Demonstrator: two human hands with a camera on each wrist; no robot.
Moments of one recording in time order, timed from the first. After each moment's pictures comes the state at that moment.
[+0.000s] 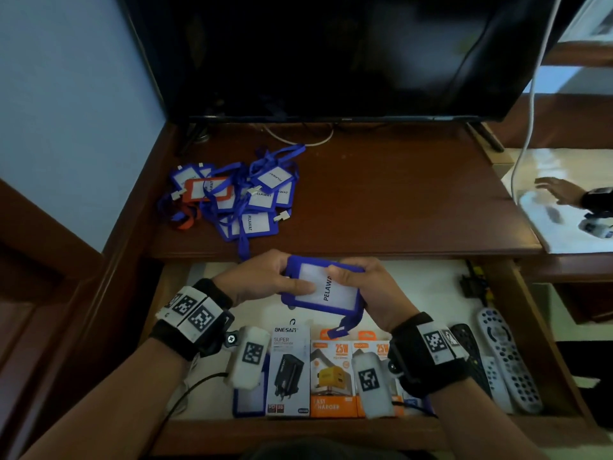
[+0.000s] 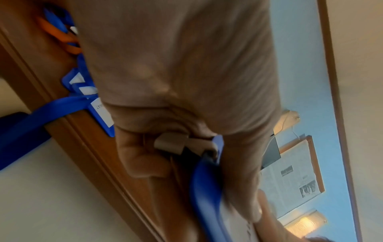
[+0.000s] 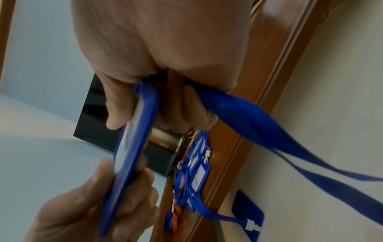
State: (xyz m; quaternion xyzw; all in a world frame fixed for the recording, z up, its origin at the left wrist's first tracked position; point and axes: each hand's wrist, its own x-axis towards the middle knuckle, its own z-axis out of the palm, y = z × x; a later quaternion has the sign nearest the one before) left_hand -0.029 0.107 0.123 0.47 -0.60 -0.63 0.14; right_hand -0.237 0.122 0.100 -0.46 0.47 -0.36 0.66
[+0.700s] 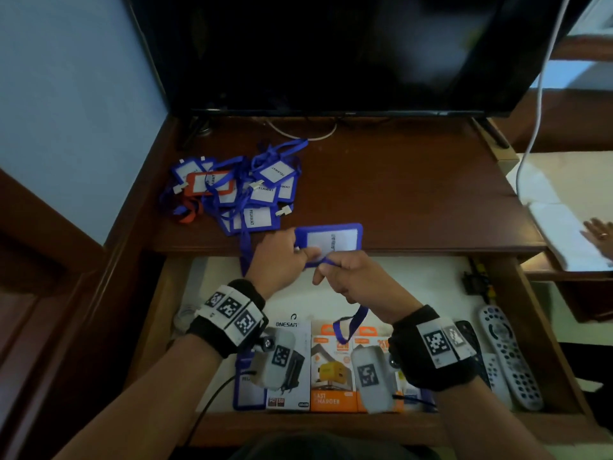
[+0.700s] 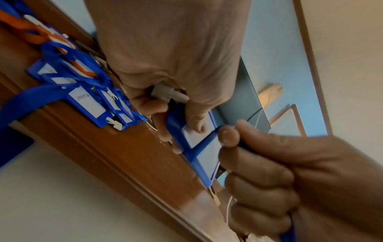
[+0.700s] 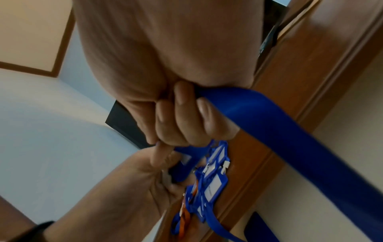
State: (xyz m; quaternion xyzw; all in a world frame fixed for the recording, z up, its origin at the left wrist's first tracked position) left_hand -0.062 0.099 0.110 0.66 -0.63 -0.35 0.22; right_hand -0.226 0.124 0.123 -0.61 0.49 -0.23 0.58
